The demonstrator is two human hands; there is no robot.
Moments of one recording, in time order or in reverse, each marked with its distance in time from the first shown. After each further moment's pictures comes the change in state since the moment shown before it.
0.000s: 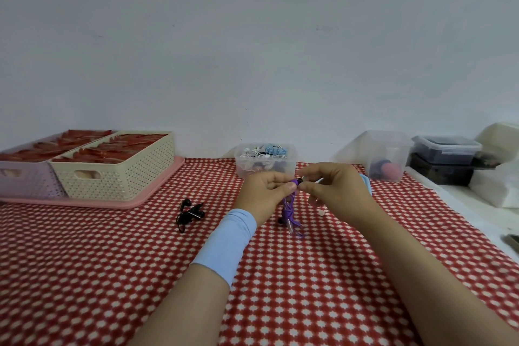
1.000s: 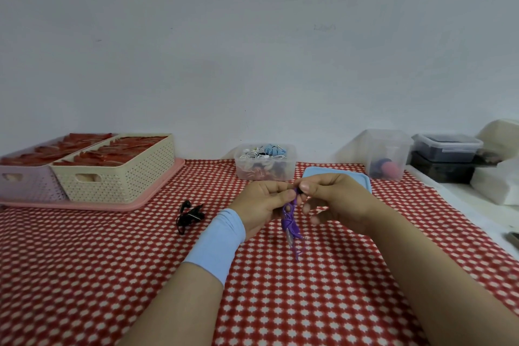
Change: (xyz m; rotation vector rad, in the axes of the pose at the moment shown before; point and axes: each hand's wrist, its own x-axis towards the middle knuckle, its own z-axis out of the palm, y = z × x) left_hand -0.004 -0.007 -0.004 -0.352 -0.280 -0.166; right_hand -0.003 0.003 -0.006 0.504 -0.314 0.368
